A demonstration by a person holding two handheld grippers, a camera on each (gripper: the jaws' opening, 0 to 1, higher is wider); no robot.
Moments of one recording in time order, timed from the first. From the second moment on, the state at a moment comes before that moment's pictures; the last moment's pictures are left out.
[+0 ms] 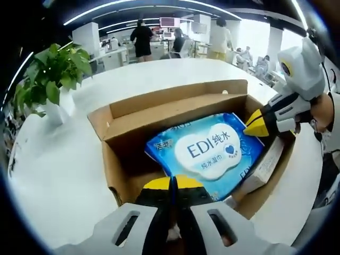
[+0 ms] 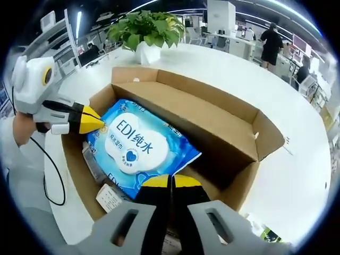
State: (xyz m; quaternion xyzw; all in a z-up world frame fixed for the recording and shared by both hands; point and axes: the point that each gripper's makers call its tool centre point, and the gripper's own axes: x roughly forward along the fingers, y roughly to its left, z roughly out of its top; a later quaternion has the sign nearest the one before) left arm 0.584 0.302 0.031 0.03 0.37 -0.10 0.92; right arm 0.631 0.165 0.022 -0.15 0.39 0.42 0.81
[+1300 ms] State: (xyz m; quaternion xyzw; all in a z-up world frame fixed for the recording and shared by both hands) left arm 0.593 0.226 0.110 0.03 0.34 -0.16 0.93; right arm 0.628 0.087 0.100 -0.14 0.37 0.38 0.84
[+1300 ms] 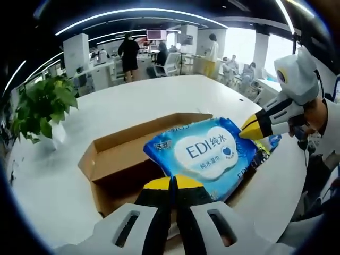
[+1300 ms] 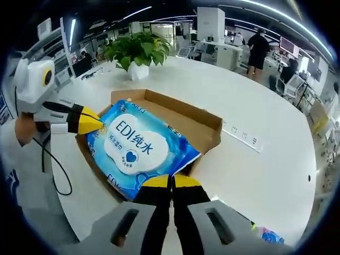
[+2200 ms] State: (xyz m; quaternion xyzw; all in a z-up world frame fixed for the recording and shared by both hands) left arm 0.598 0.101 0.115 0.03 0.34 -0.23 0.91; right arm 0.620 -0.038 0.104 -0.13 0.39 0.32 0.86
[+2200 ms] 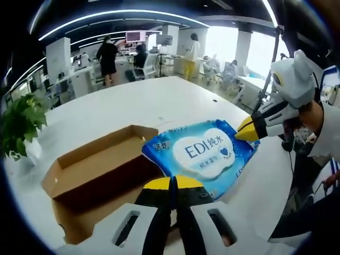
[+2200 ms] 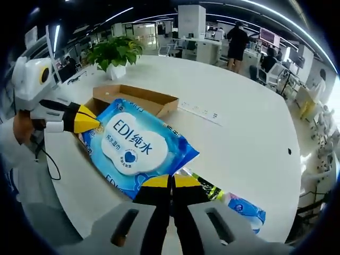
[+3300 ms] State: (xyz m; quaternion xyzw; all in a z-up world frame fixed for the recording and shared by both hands) left arm 0.608 0.026 0.056 0.06 0.39 -0.26 0.88; right arm 0.626 -0.113 0.041 -0.11 0.44 0.30 0.84
